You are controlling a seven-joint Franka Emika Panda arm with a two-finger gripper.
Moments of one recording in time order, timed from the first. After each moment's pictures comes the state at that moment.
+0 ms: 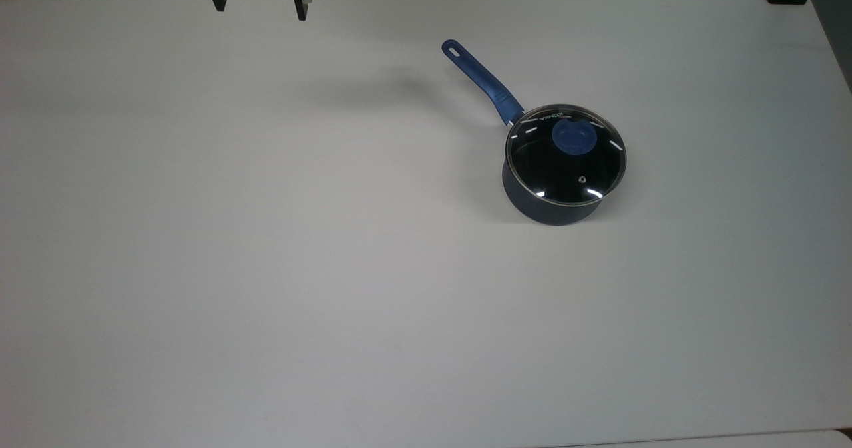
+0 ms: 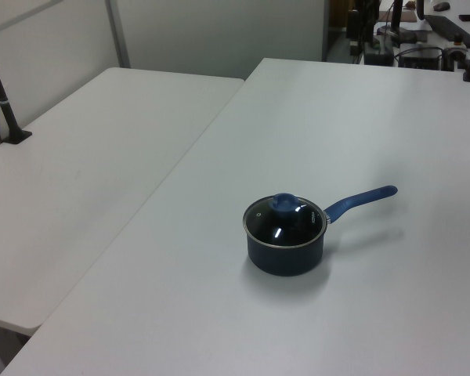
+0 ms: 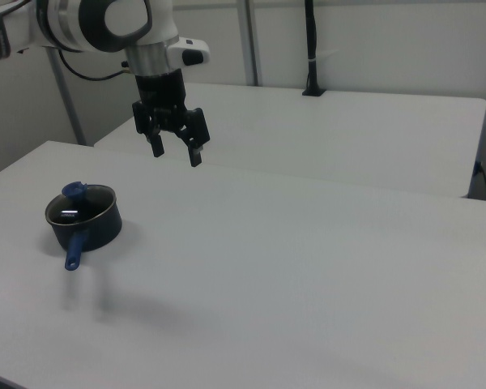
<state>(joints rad) -0.01 0.07 -0.11 -1.53 -0.03 1.59 -0.03</state>
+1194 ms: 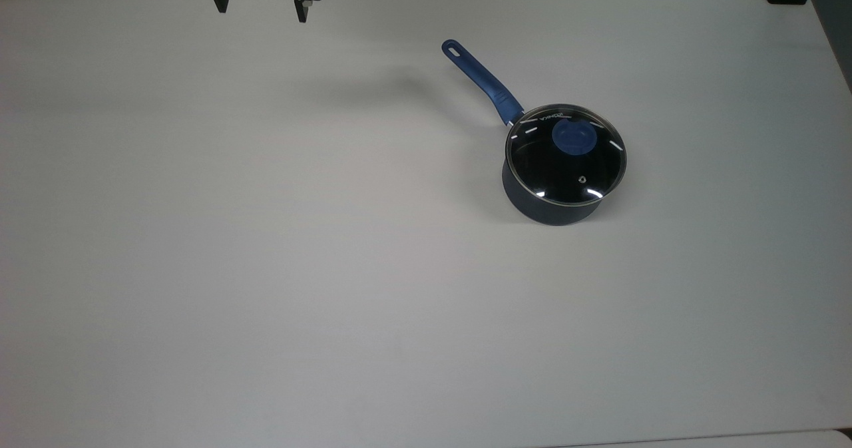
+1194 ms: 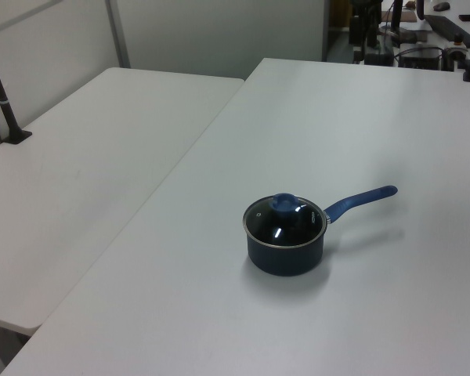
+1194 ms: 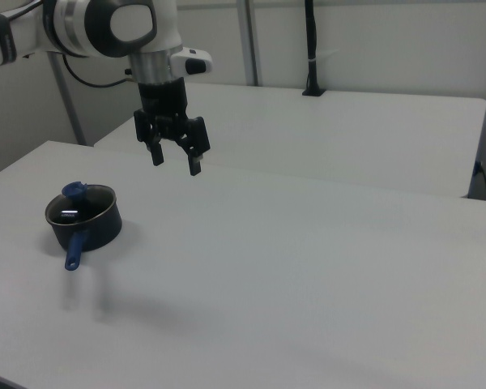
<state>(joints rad) -0.01 0.09 -0.11 -1.54 -0.03 1.56 -0.03</state>
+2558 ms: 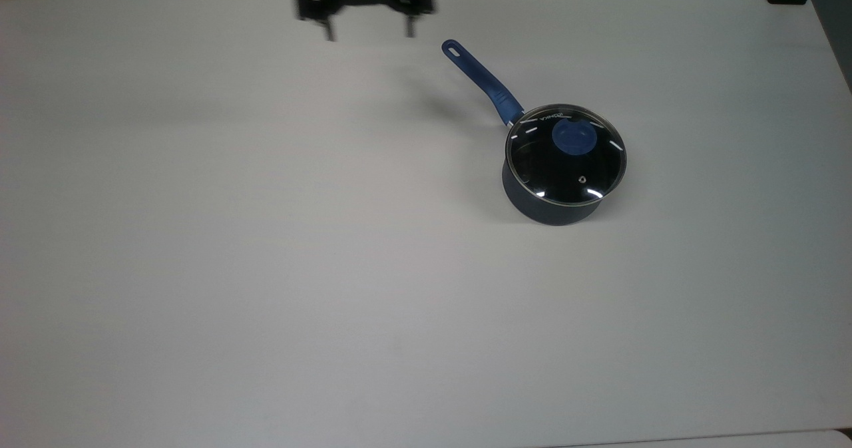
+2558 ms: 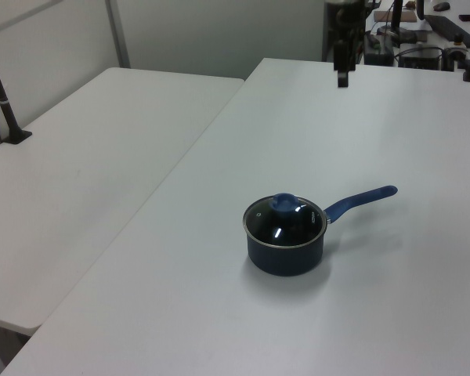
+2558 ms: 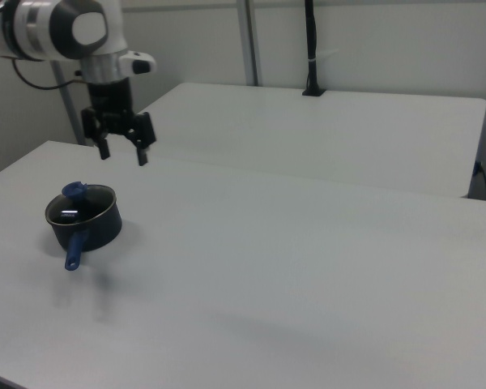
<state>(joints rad) 0.19 0.13 -0.09 -1.52 0.01 1.57 0.01</state>
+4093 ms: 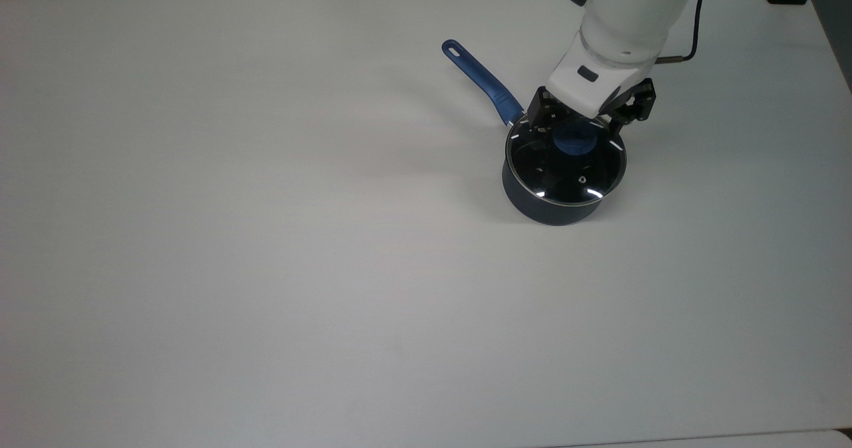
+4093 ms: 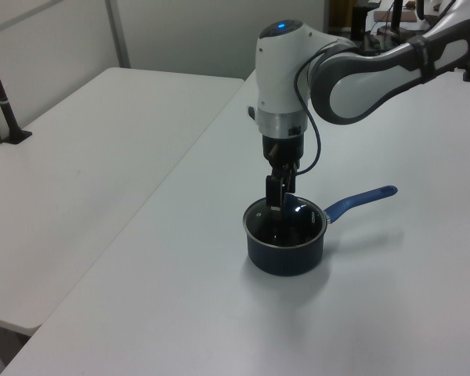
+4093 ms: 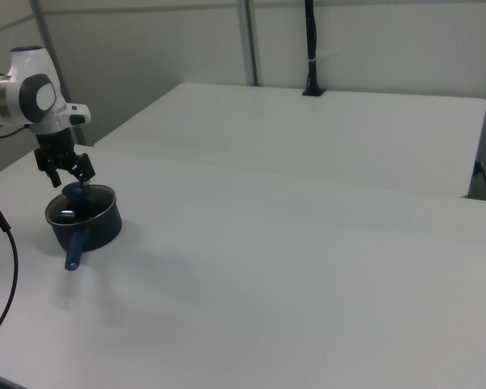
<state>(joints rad) 0.54 0.47 -0.08 -1.43 0.07 1.90 0.36</state>
